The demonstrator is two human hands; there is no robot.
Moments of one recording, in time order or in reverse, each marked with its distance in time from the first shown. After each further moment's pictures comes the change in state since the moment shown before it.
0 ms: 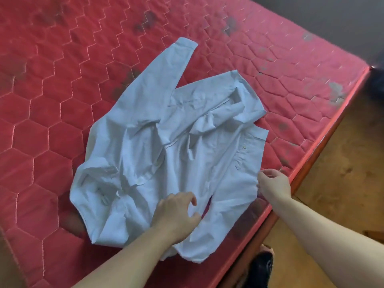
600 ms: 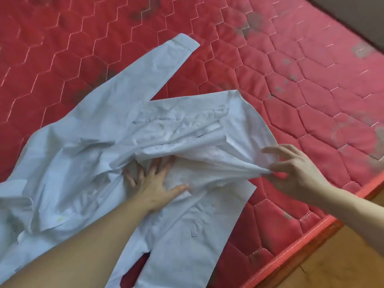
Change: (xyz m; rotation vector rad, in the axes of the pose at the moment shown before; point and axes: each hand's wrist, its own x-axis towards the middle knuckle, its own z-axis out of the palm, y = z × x) left_hand 0.239 0.049 -0.007 0.047 0.053 -0.445; right_hand 0.291 -0.110 -0.057 -0.697 -0.415 -1.427
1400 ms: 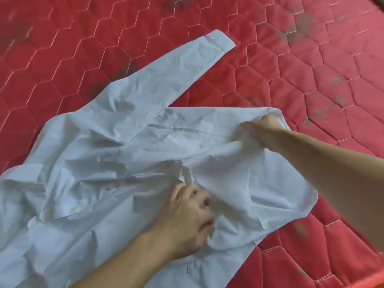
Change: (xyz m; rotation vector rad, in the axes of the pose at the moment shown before) left_hand -0.020 0.058 -0.019 0.008 0.264 0.593; right_hand 0.225 -0.018 0.013 0.577 -0.182 0.979
